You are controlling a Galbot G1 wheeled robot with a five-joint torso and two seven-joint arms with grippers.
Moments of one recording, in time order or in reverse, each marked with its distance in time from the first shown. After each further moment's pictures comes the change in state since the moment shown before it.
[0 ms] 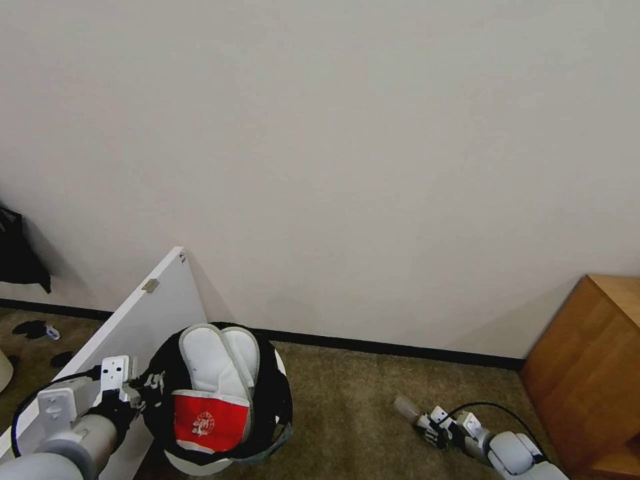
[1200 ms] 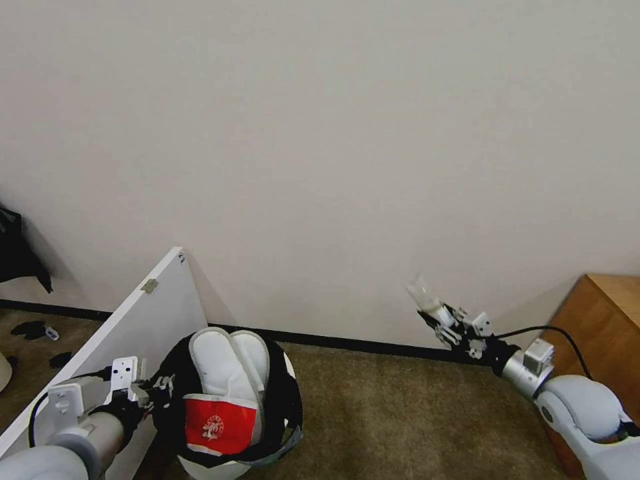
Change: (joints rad) left arm -0.021 0.057 0.041 0.037 -0.150 0.000 -0.042; right arm -0.255 -0.204 0.288 0.964 0.624 -0.021 0.085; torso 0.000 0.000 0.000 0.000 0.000
